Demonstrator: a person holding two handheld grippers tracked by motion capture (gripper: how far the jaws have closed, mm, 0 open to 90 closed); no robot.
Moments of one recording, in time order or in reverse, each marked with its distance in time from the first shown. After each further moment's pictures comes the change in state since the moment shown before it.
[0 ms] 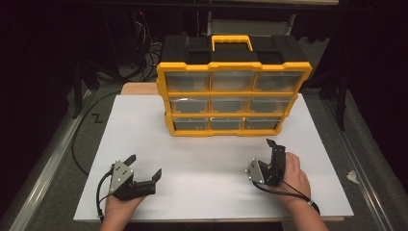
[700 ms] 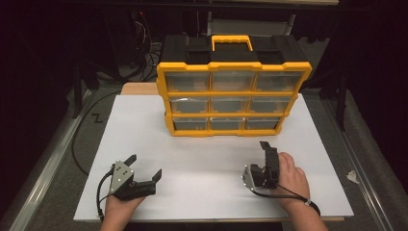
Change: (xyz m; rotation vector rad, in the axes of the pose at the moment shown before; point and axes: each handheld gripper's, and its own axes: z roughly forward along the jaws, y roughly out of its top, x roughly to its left) left arm -0.001 0.000 0.000 -0.004 -0.007 0.011; right arm 0.010 0.009 -0.004 0.001 -0.024 -0.210
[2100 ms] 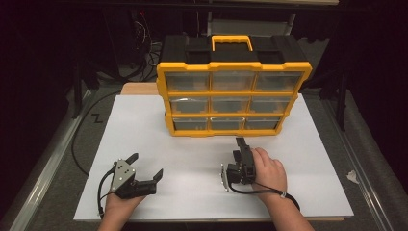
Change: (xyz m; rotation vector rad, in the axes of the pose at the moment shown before) left arm 0.002 0.001 0.004 0.007 -0.029 0.025; right arm 0.006 0.059 0.014 -0.051 -0.132 -0.102
